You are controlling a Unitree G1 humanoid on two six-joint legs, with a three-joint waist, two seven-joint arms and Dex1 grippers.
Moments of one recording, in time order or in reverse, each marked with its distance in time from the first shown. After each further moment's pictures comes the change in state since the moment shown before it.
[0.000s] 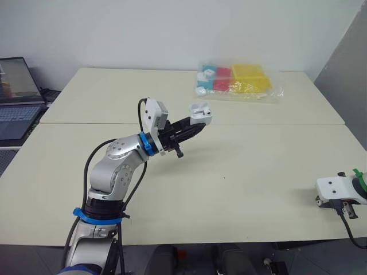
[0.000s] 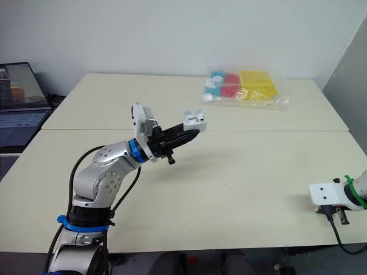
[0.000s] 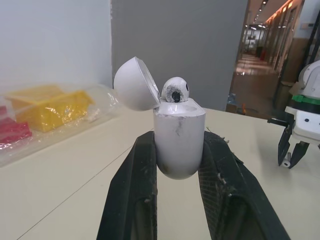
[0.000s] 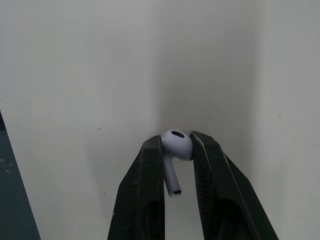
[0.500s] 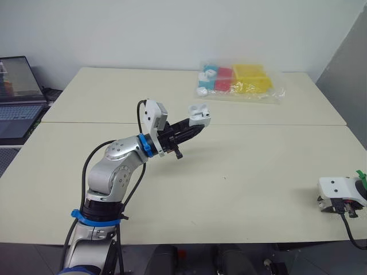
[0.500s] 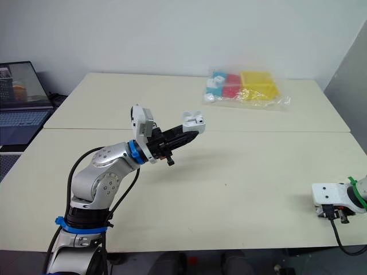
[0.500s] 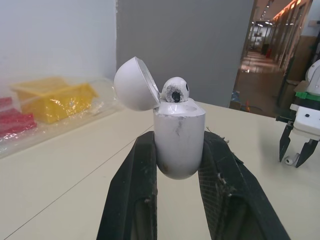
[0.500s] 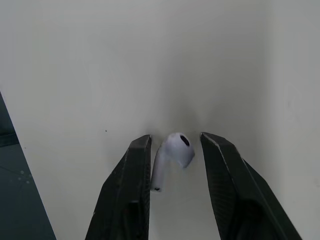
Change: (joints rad) left arm -0.008 0.000 0.000 -0.001 0.000 0.019 0.011; right arm 0.044 0.006 -0.042 -0.039 0.029 0.100 0.021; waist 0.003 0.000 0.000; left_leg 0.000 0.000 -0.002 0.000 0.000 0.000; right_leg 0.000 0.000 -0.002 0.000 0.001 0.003
